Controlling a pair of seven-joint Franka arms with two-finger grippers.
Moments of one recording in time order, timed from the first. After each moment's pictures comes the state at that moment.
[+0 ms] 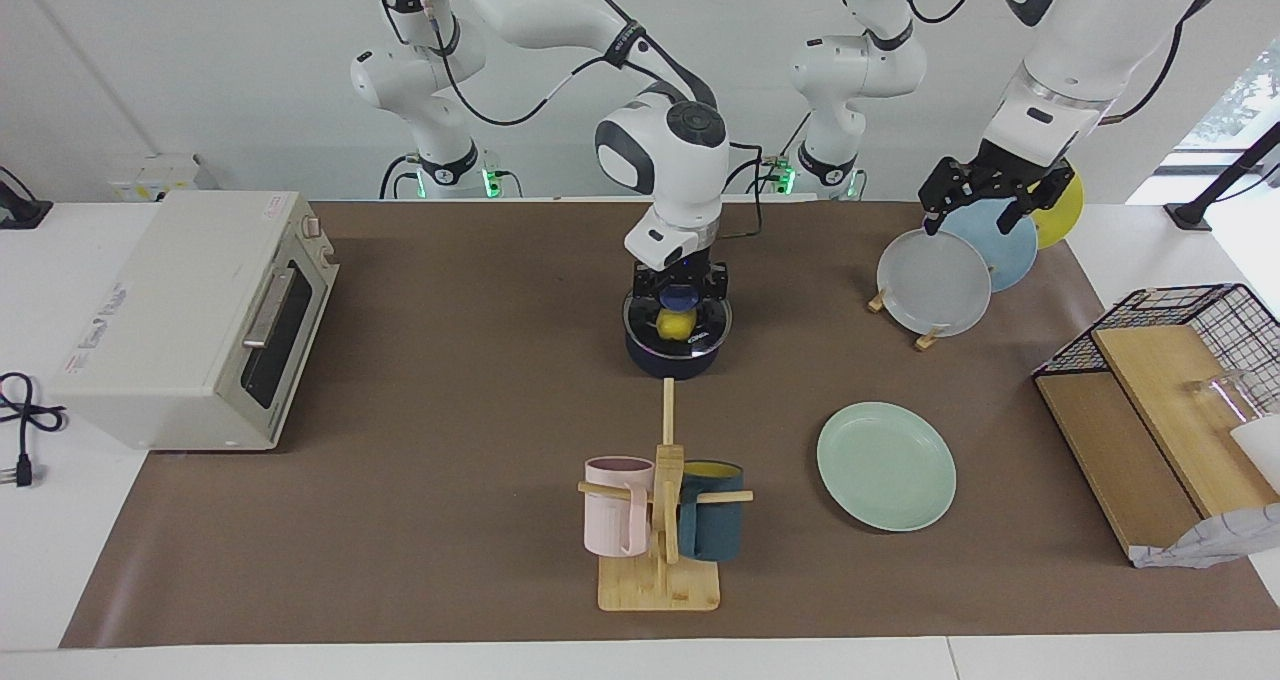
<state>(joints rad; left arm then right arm) -0.10 -0.01 -0.05 -1.56 -0.02 1.54 -0.09 0.64 0.37 0.12 -1.71 -0.08 2.09 0.84</state>
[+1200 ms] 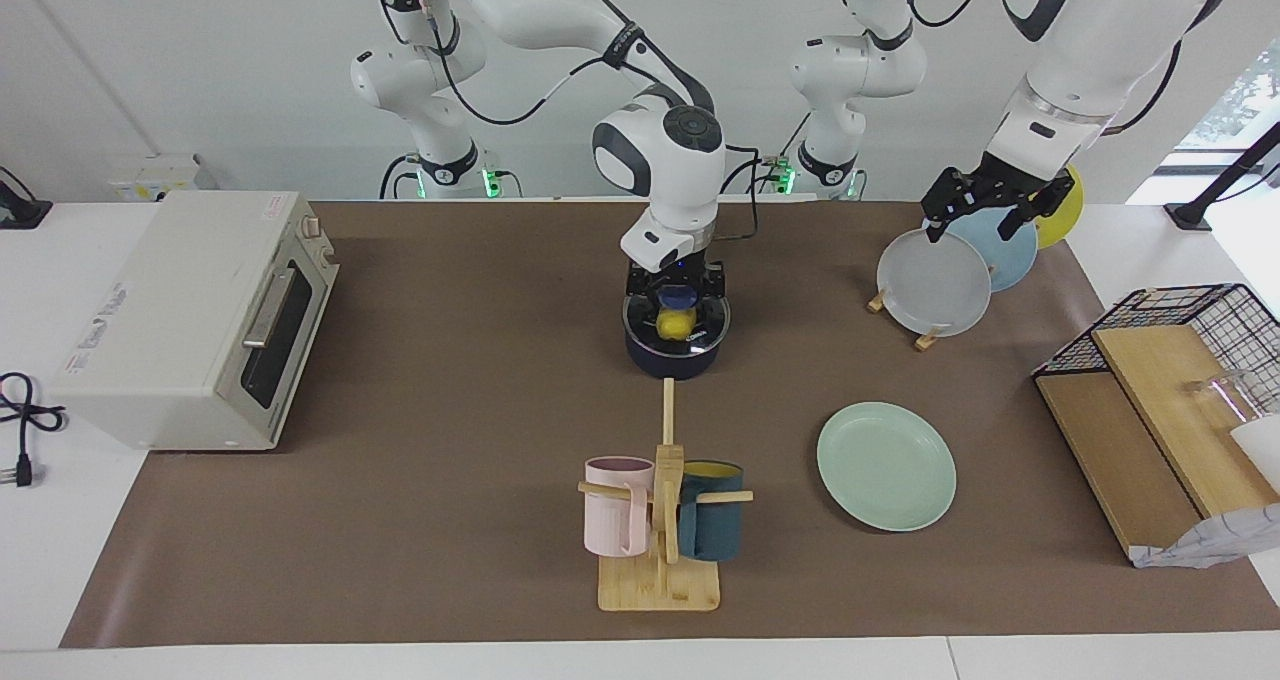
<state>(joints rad) -0.10 -0.01 -0.04 -1.59 -0.02 1.55 -0.09 0.63 0.36 0.12 -1.73 -0.07 2.08 0.84</state>
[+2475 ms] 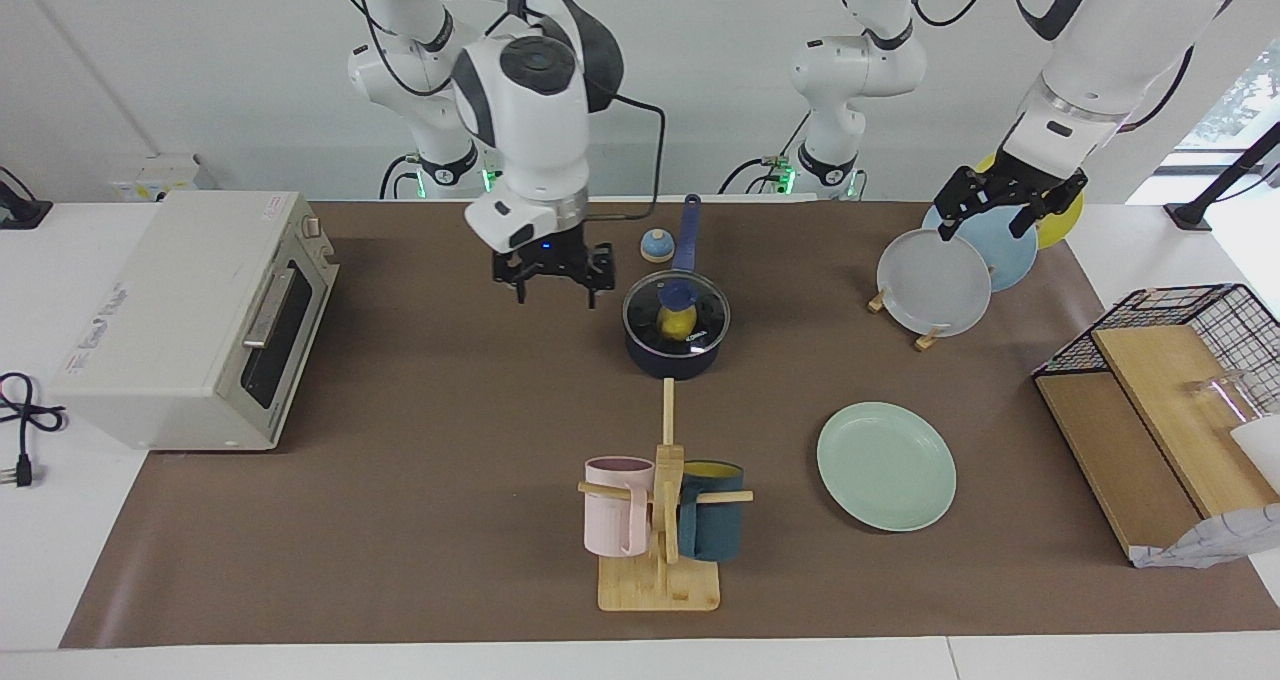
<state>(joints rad) -0.06 -0.02 -0.04 -1.59 -0.02 1.53 -0.08 0.30 0.15 0.10 -1.62 -0.08 1.76 0.50</state>
